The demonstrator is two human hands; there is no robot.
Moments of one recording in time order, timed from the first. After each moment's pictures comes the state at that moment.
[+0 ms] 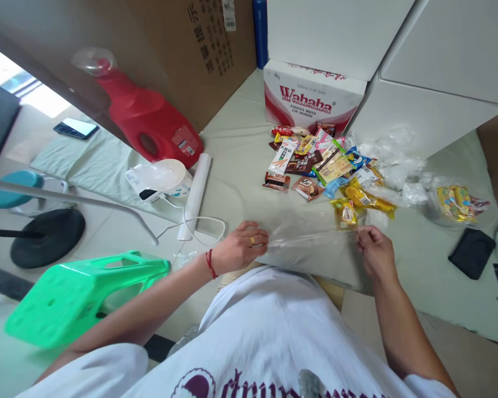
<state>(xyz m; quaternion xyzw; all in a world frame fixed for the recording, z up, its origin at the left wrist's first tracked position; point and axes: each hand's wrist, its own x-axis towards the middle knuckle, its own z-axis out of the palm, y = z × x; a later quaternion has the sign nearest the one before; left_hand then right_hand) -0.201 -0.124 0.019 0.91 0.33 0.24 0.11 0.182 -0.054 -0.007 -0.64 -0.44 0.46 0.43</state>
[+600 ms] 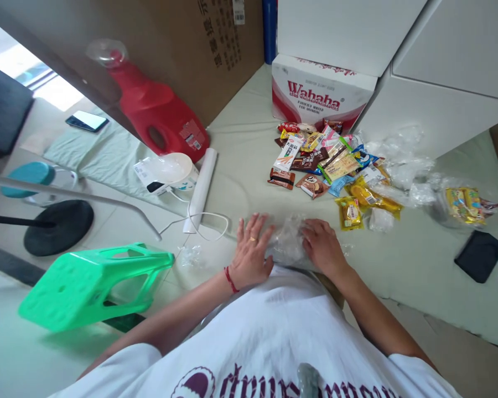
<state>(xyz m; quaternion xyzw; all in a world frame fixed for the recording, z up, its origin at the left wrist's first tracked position) -0.145 -0.170 -0.003 0.75 0.62 0.23 0.09 0.078 -0.083 -0.008 -0.43 -0.88 0.17 0.09</state>
